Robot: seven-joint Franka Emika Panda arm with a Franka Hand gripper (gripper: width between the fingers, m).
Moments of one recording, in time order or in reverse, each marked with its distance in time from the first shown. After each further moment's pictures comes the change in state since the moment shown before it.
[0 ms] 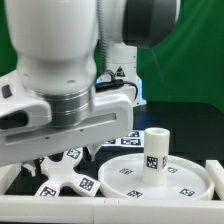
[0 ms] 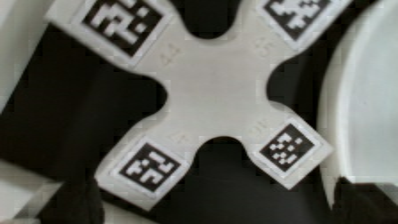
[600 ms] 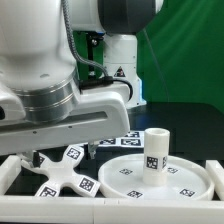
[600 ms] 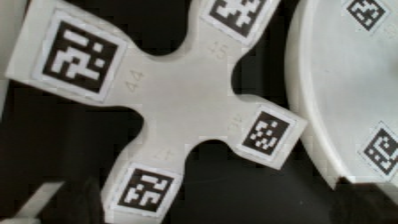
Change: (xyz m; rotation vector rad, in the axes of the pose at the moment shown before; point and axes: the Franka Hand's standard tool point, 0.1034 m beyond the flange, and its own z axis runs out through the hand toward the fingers) arm -0.011 0.000 -0.005 0.183 0.029 0.347
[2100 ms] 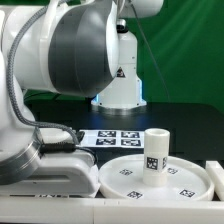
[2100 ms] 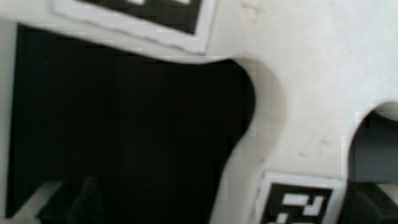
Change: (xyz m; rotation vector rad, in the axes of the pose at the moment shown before) arm 0.027 0.052 0.043 0.040 -0.038 0.231
